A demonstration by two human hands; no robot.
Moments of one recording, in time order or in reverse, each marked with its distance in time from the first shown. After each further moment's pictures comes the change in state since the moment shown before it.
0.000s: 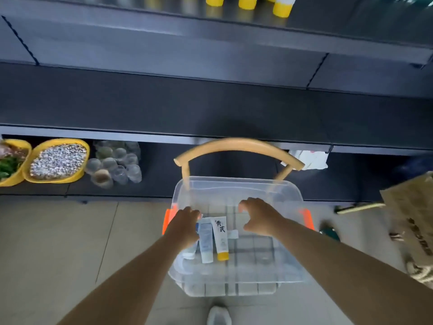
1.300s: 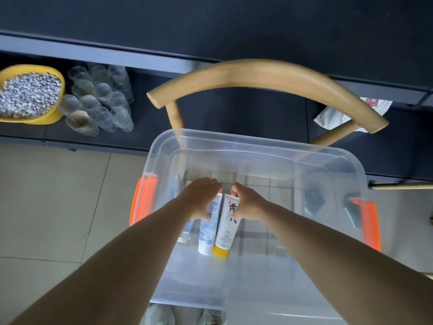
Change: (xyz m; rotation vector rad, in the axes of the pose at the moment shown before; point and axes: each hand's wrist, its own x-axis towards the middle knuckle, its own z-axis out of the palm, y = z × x) left_hand 0.141 -0.013 0.108 0.275 -0.138 0.294; right_hand 0.150 0.052 0.140 0.229 -0.263 0.061
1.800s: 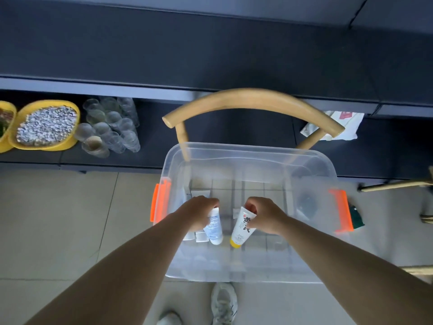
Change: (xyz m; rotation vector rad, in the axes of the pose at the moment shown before) left_hand -0.068 0.021 -0.029 -0.270 -0.057 -0.103; right_hand -0.085 0.008 -0.008 0.136 0.151 0.011
